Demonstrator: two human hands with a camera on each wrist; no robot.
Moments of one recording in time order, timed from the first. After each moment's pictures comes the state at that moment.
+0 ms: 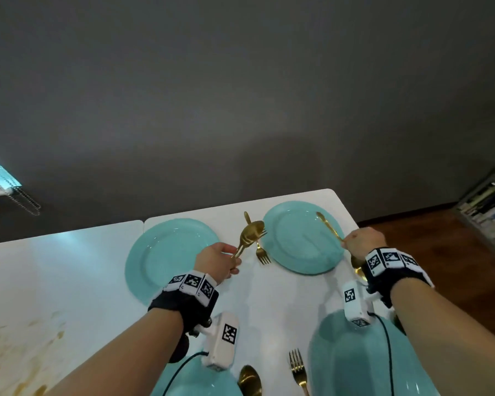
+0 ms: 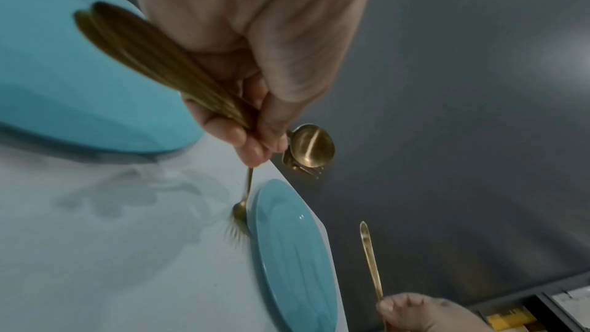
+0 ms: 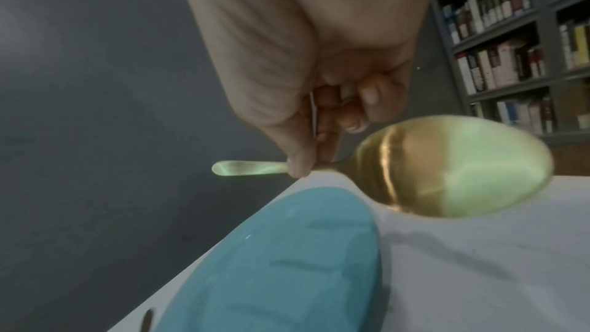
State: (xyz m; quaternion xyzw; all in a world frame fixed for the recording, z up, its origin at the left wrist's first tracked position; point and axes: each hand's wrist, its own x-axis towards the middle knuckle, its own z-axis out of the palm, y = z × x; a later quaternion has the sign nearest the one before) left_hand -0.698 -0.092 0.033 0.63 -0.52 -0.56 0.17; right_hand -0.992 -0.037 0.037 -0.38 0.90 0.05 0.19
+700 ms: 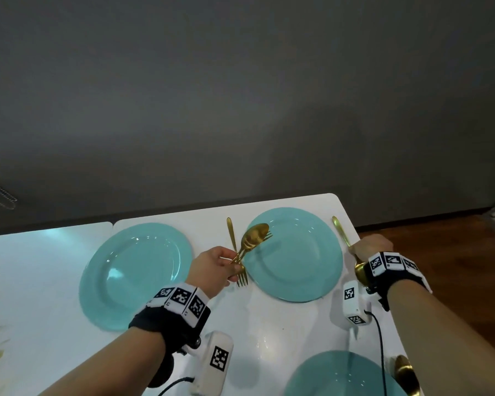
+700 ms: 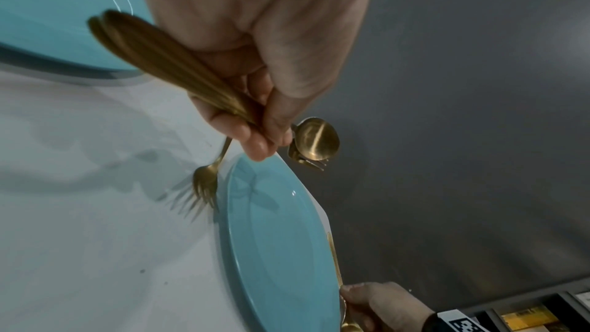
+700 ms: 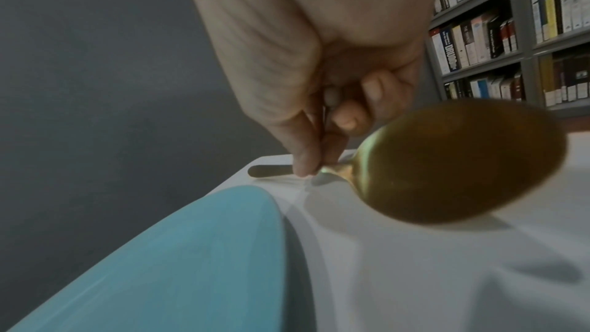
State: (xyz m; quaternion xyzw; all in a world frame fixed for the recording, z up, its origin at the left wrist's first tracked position) left_hand -0.770 -0.115 0.001 0.62 -0.53 -0.55 0.17; right_hand -1.093 -0.103 -0.045 -0.25 0.93 0.03 0.26
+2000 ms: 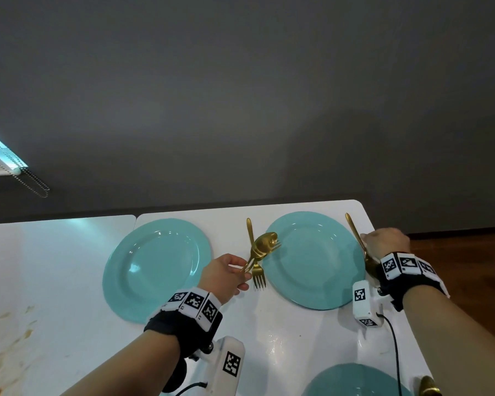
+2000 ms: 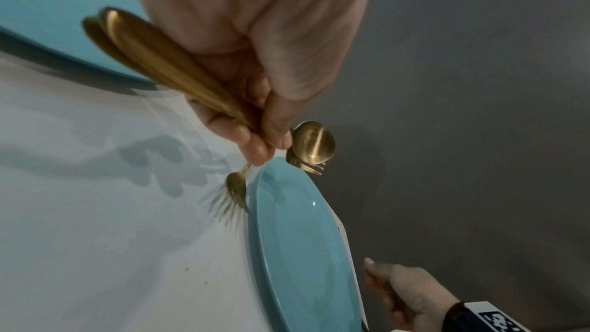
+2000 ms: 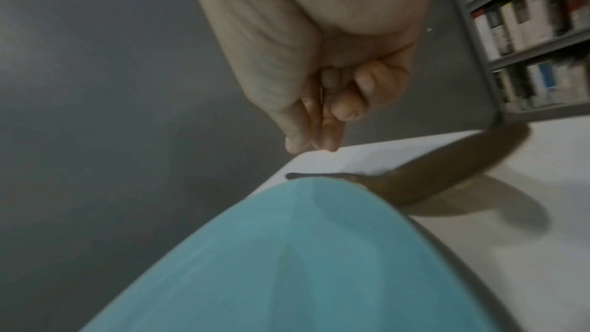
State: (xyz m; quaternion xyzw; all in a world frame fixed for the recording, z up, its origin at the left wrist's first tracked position) left_hand -0.755 -0.110 -0.010 0.65 -0.47 -0.58 0.17; right_hand -1.081 -0.123 -0.036 -0.33 0.92 -0.04 0.20
